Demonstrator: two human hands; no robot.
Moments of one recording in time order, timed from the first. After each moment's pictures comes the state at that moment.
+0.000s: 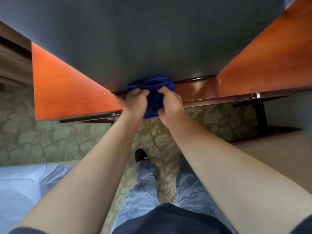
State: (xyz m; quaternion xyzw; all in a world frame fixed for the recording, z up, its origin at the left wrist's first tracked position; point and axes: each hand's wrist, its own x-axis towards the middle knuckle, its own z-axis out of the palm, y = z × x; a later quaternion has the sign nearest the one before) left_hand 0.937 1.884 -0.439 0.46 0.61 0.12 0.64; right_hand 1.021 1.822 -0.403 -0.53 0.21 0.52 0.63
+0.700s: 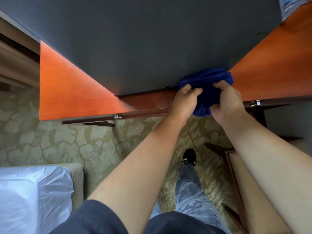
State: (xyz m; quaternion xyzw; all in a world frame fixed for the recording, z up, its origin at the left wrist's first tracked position) left_hand 1.040 1.818 -0.375 0.45 0.49 0.10 0.73; right_hand 1.137 1.753 -0.367 -0.61 0.17 0.41 0.66
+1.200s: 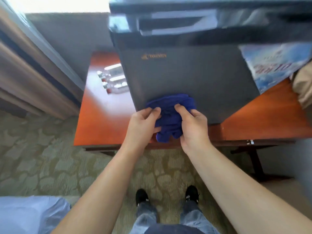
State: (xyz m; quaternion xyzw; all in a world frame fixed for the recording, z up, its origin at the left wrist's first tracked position) left_hand 0.860 1.904 -0.223 0.49 0.44 0.29 0.69; right_hand 0.974 1.844 -0.224 -0.63 0.00 0.37 0.68
